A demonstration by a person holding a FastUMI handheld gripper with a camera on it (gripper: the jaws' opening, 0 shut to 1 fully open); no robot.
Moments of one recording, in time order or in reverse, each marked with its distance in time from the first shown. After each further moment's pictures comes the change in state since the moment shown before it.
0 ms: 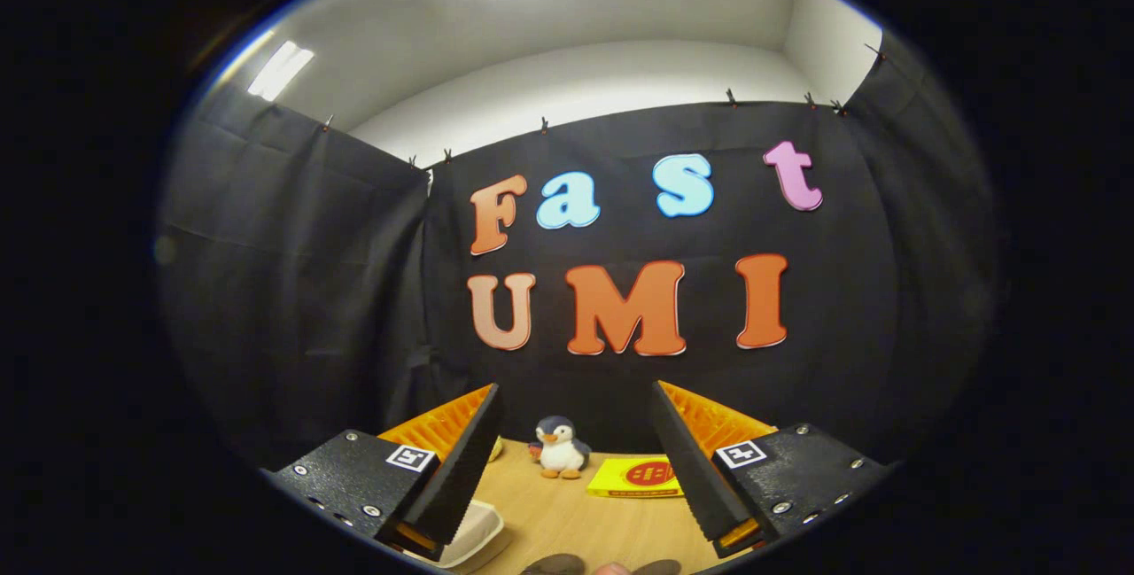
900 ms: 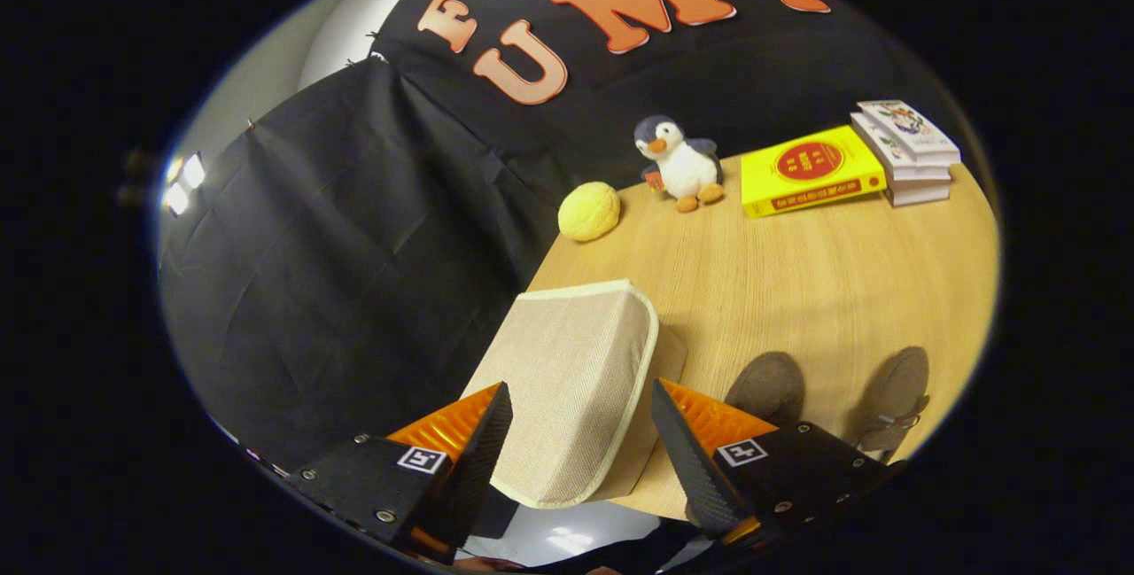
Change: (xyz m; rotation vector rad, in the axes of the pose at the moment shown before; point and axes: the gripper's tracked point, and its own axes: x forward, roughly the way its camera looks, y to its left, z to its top) arm -0.006 0.112 -0.284 0.564 0.864 0.302
